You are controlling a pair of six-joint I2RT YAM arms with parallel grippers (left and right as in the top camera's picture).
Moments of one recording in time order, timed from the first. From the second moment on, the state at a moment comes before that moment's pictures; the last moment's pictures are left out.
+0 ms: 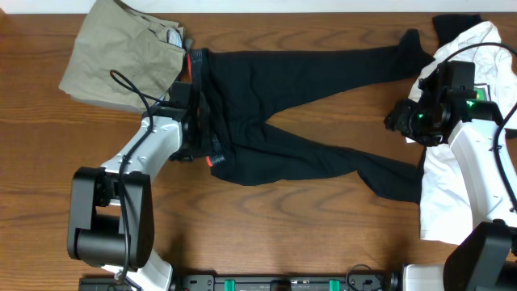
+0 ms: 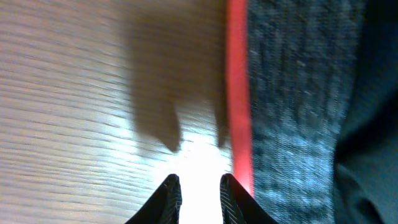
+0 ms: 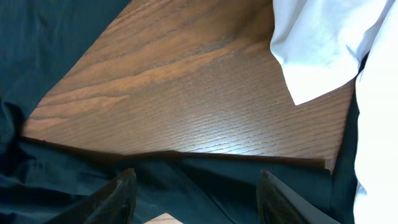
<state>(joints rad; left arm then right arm) -0.15 1.78 1.06 -0.71 0.06 -0.35 -0.12 1.56 1.20 -0.84 -0.18 0.32</state>
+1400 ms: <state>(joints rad) -0.13 1.78 0.99 -0.61 0.27 -0.34 -0.12 1.56 1.20 -0.85 -0.19 0.32</state>
